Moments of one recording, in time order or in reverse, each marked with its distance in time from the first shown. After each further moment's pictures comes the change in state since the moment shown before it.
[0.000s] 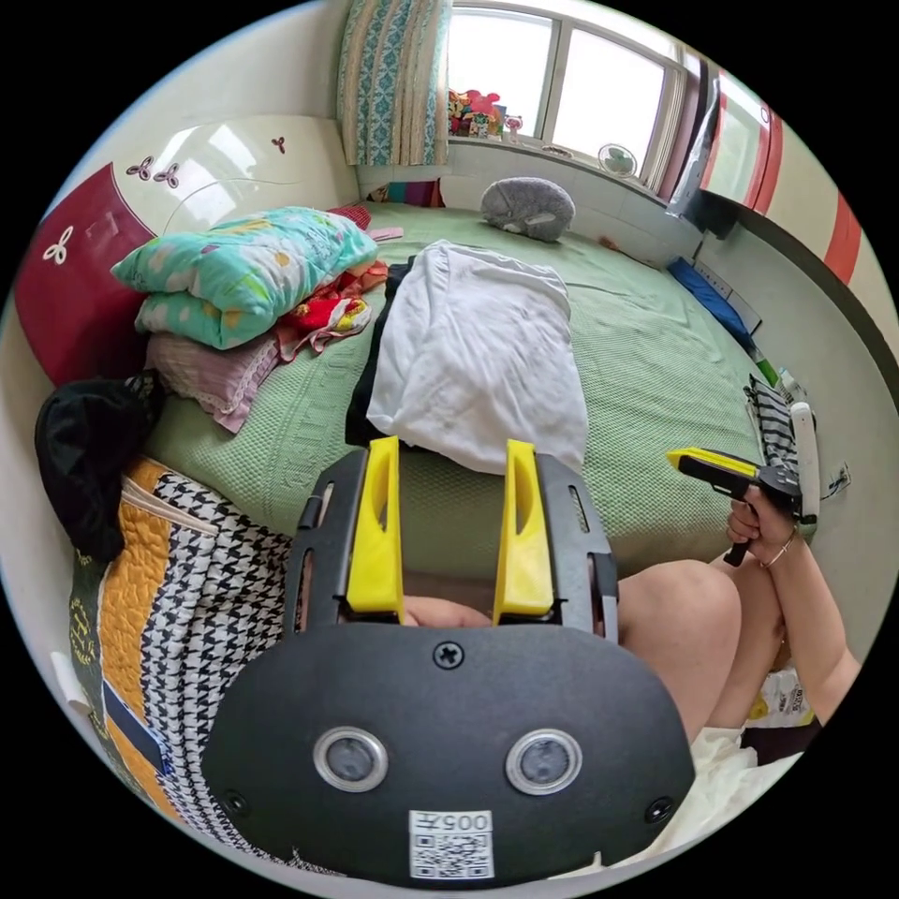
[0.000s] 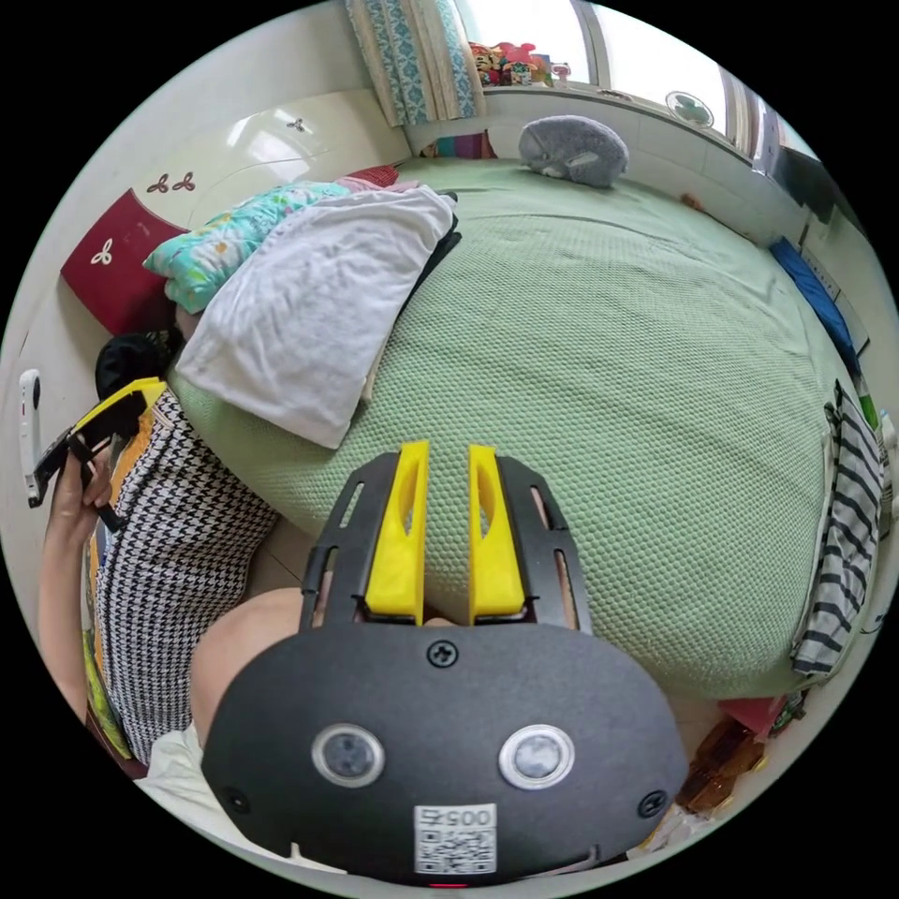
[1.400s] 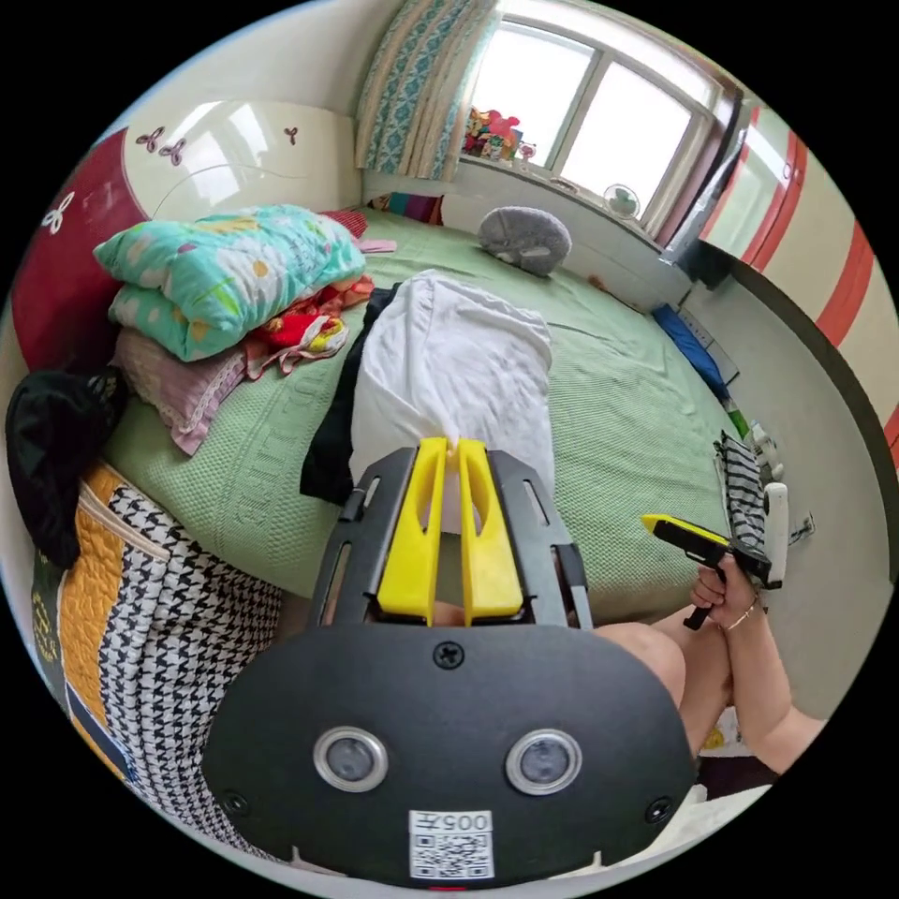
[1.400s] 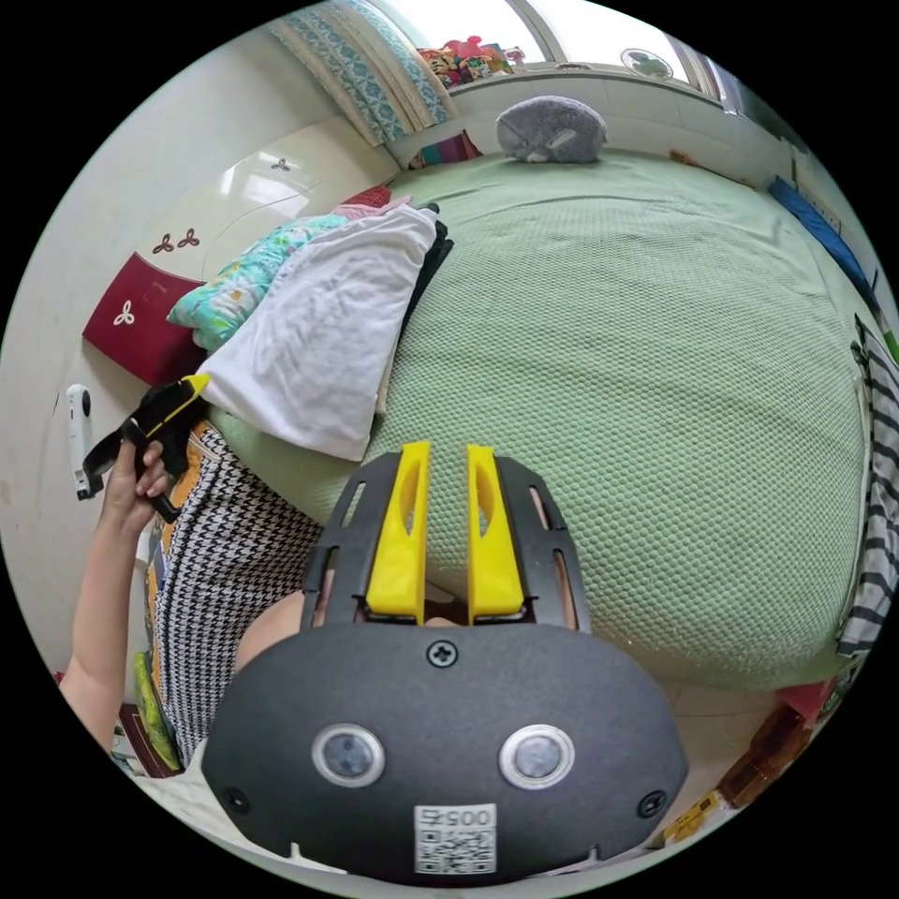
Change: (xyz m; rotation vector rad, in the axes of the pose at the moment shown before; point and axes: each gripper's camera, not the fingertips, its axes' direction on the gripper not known) left arm -0.032 -0.046 0.001 0.085 0.147 -0.067; right arm 0.076 0.004 -0.002 0.025 -0.179 0.117
